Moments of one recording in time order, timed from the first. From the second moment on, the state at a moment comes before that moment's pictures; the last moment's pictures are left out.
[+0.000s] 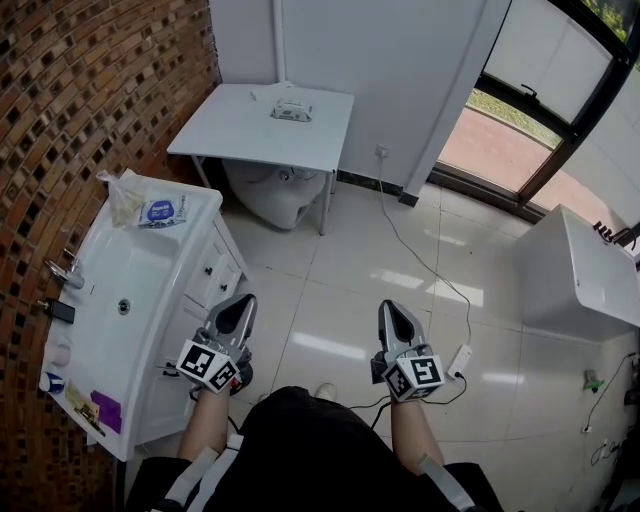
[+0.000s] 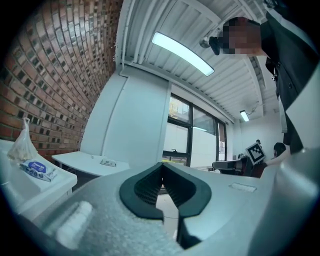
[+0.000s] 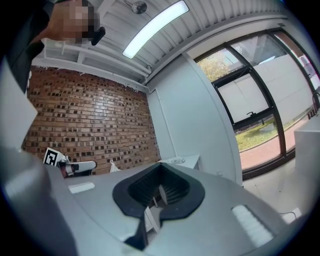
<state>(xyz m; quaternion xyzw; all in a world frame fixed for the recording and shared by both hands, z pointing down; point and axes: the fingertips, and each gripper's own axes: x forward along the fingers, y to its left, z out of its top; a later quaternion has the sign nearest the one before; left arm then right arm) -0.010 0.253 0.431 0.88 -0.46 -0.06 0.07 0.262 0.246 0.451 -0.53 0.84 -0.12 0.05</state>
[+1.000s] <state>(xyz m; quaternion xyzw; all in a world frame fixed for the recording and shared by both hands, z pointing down) 0.015 0.155 0.449 0.88 -0.46 -0.08 0.10 0.301 0.162 0.467 -0.55 0.83 -0.13 0.03</state>
